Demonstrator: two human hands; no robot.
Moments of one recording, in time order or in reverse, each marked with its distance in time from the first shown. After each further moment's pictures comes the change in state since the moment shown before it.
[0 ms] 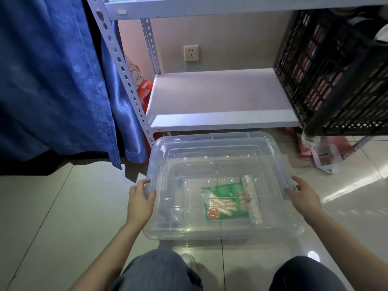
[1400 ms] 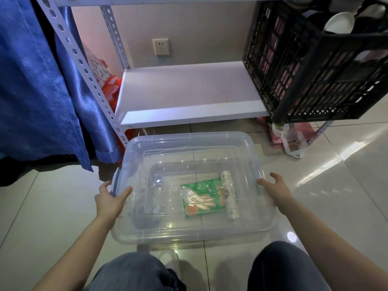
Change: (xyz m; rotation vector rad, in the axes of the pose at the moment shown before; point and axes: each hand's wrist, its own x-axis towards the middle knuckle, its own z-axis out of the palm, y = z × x) left_hand 0.014 -0.002 0.003 -0.086 0.002 -0.302; right_hand 0.000 0.027 -0.003 0.287 -0.095 0.237
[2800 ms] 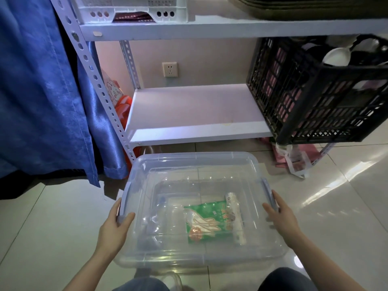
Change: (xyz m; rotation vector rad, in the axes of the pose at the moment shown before) left_hand -0.030 -0.017 -0.019 0.004 -0.103 0.189; right_hand -0.037 0.000 0.000 -0.044 -0.036 -0.154
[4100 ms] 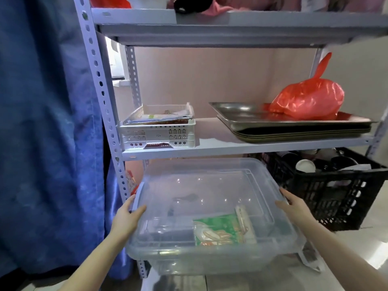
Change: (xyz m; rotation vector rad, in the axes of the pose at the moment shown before) left_hand 0.091 0.251 -0.098 -0.282 0.087 0.291; right_hand 0.042 -0.247 -0.107 0.014 0.181 -0.422
